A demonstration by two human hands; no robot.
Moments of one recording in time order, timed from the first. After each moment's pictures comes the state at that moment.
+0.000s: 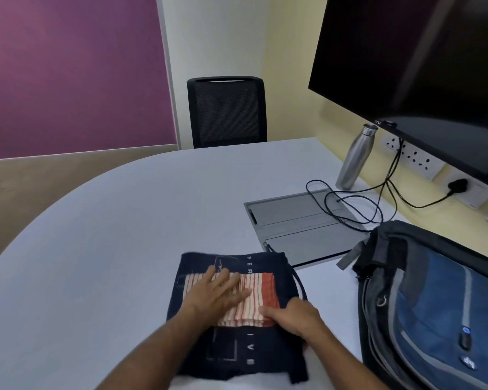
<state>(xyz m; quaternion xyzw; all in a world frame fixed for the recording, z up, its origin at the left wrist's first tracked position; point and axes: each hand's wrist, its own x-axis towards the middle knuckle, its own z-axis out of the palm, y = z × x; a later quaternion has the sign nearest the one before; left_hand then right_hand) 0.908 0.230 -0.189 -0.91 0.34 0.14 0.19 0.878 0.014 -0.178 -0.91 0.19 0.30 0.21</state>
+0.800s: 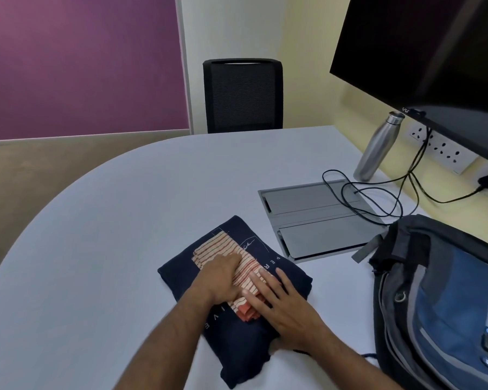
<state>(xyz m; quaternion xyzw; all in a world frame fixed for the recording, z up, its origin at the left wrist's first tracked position) 0.922 0.248 -0.211 -0.96 0.15 0.13 -0.21 0.868 0.029 -0.210 -0.91 -0.39 0.08 -0.11</state>
